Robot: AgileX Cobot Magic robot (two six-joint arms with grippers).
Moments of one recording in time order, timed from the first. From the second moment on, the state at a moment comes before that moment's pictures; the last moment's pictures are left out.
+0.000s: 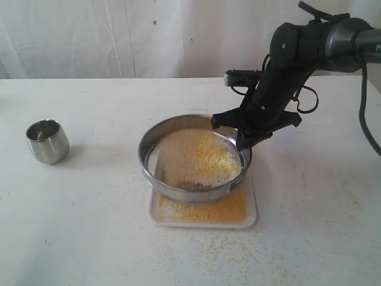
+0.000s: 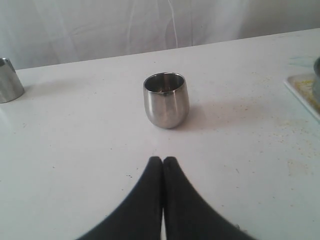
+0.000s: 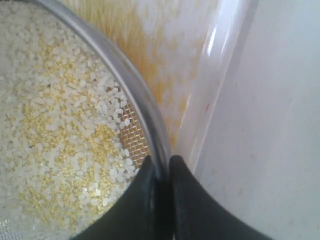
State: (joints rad) left arm 0.04 0.00 0.02 -0.03 0.25 0.10; right arm 0.32 2.03 -1.54 0.22 0.94 -0.03
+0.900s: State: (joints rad) left arm 0.04 0.00 0.02 -0.03 0.25 0.10; right arm 0.31 2.01 -1.52 0.24 0.74 0.00
